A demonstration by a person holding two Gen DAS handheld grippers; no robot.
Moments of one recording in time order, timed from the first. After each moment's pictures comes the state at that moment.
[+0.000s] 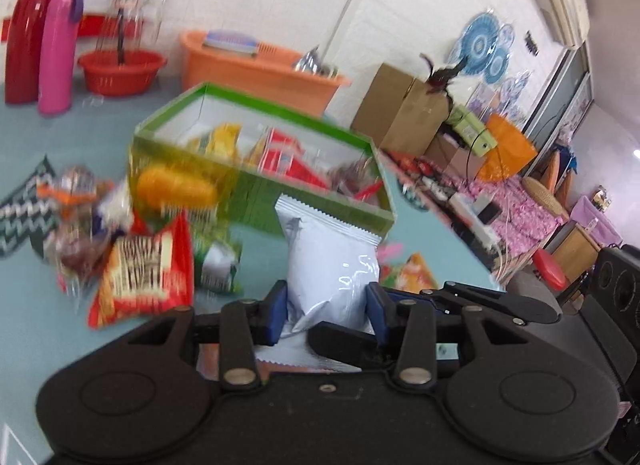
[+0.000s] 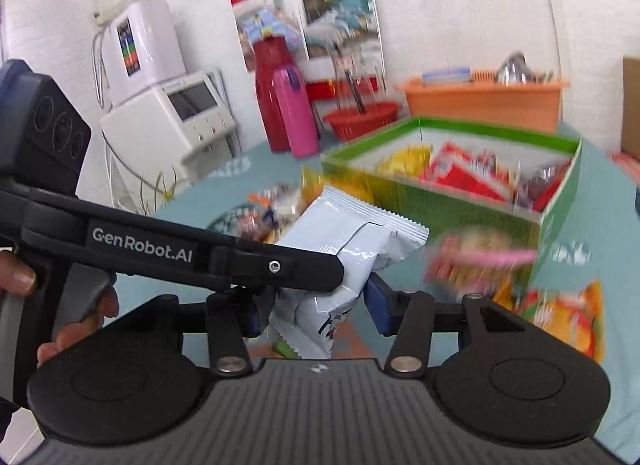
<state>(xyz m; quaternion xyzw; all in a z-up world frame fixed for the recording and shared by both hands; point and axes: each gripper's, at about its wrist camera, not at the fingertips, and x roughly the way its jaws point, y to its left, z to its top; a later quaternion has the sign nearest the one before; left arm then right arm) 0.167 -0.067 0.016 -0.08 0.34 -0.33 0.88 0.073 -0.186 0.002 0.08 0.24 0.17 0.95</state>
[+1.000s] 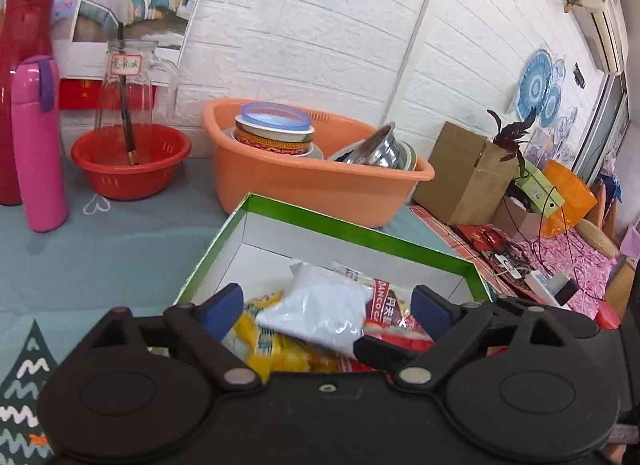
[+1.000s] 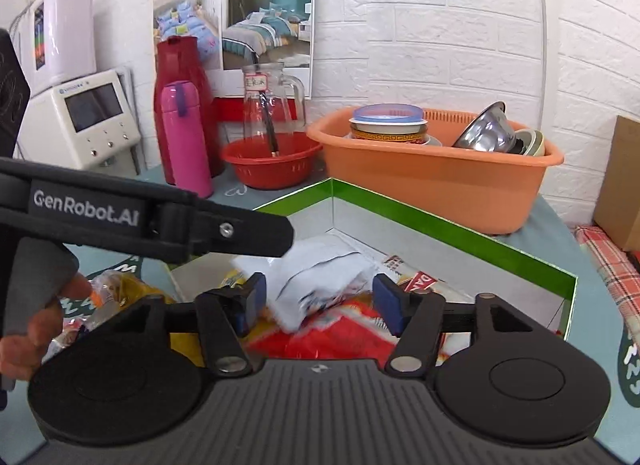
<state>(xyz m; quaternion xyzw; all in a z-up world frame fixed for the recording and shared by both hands) 0.339 -0.094 0.023 -0.06 0.29 -0.27 0.91 0.244 -0.224 0.004 0.01 0.24 0.09 0.97</state>
